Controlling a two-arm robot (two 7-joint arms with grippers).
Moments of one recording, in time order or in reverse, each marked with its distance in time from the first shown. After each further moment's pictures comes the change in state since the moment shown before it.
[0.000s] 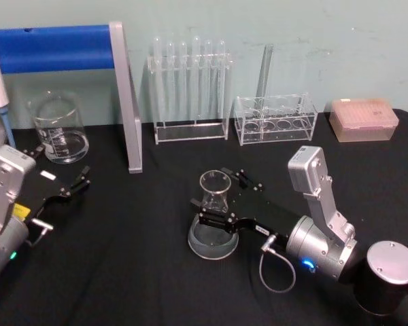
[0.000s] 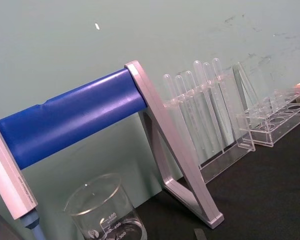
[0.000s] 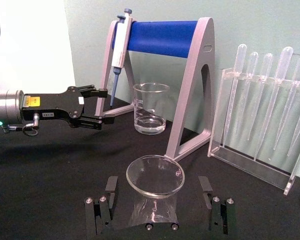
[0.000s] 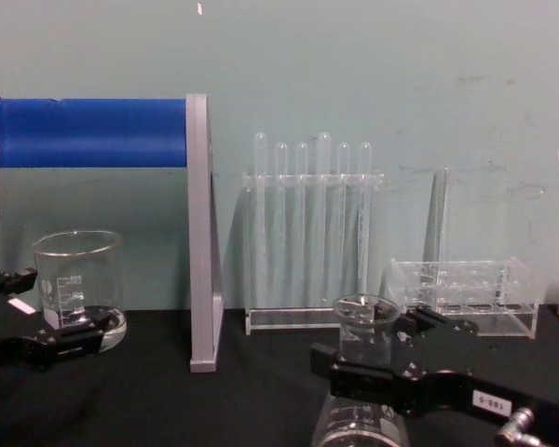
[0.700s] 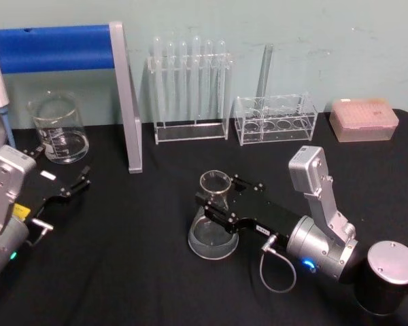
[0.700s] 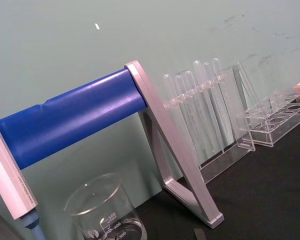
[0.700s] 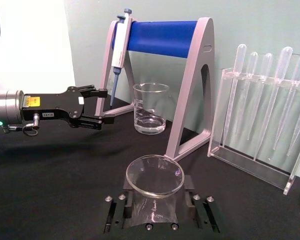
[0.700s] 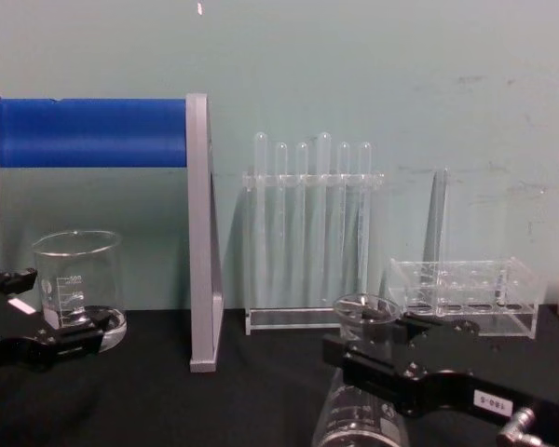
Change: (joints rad) left arm 0.000 0.000 0.000 0.000 0.000 0.000 0.000; right arm -0.001 0.002 0.001 -0.002 0.002 0.001 0.000
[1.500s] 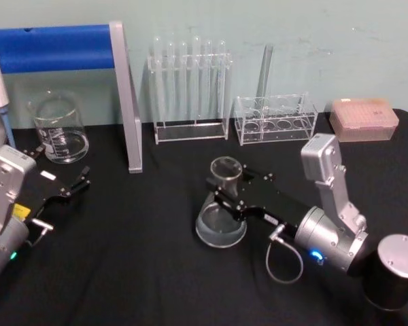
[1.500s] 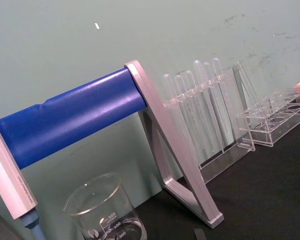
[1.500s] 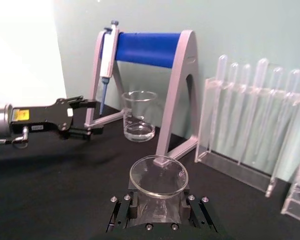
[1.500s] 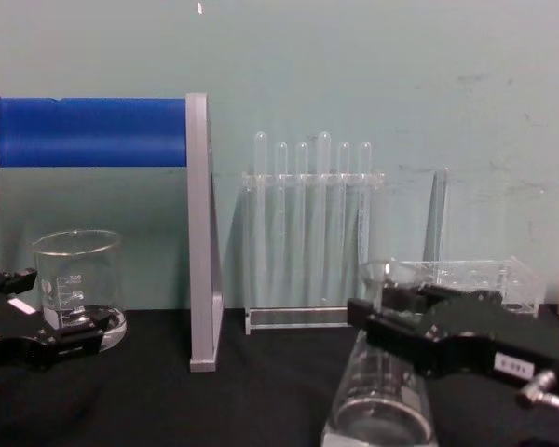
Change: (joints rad) left arm 0.000 0.000 0.000 0.000 0.000 0.000 0.000; right arm -0.018 0.009 0.035 -0.057 0.015 0.035 -0.030
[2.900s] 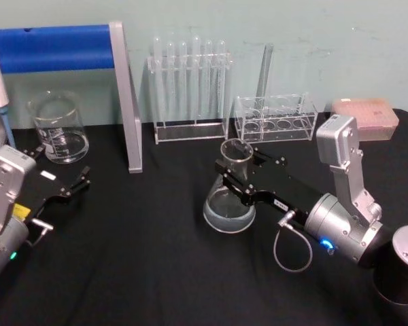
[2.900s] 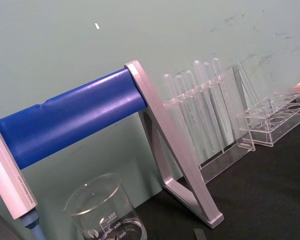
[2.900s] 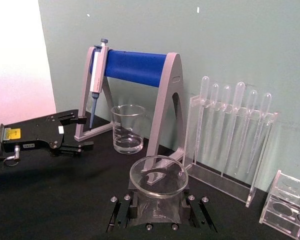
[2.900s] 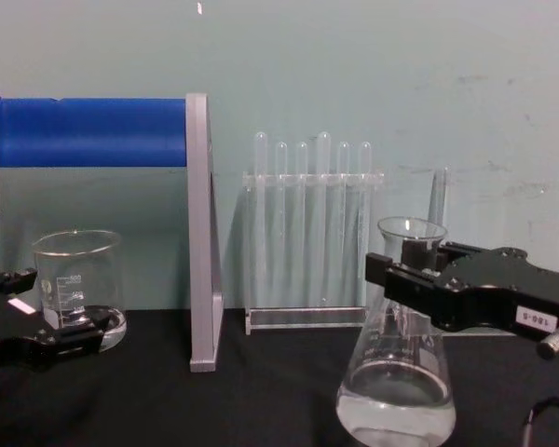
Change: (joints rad) left arm 0.000 0.000 0.000 0.000 0.000 0.000 0.000; right arm -0.032 0.019 0.042 -0.116 0.001 0.063 -0.050
